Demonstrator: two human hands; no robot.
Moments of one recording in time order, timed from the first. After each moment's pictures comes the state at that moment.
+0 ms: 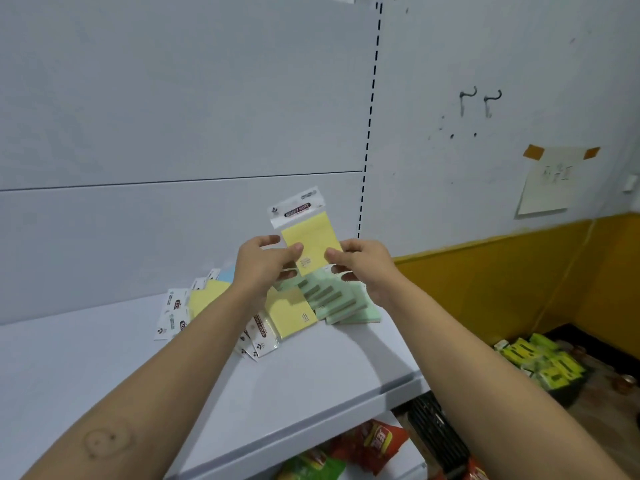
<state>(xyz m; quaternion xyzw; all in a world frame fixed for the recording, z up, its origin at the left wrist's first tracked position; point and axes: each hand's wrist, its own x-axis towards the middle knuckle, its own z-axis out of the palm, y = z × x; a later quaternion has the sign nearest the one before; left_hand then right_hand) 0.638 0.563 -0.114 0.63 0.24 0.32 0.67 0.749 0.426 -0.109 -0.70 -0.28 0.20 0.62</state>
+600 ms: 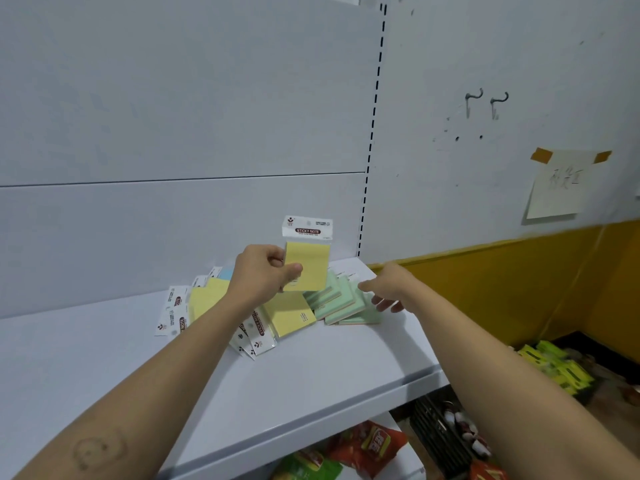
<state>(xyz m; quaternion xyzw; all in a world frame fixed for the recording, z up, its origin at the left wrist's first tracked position) 0.632 0.567 -0.129 0.79 0.24 0.31 0.47 0.801 0.402 -0.137 -0.90 -0.21 0.19 0.32</state>
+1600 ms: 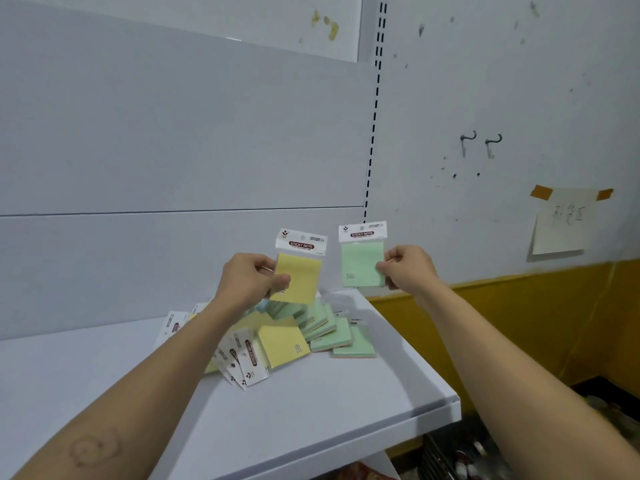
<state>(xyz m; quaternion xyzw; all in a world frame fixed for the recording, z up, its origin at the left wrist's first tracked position) 0.631 0.574 -0.099 0.77 0.24 0.34 0.48 0.825 0.386 -0.081 -0.82 -0.25 0.01 0.51</state>
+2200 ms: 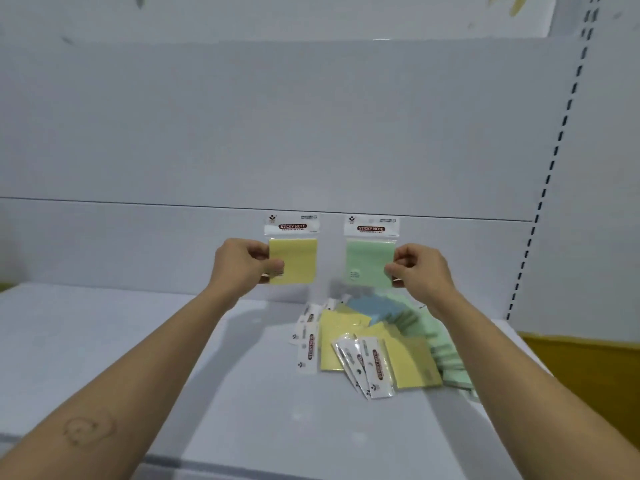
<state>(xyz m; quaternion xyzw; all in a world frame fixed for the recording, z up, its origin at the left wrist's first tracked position) 0.477 0.662 -0.072 0.67 0.41 0.46 0.41 0.736 0.545 -0.083 -0.67 -0.44 0.14 0.58</state>
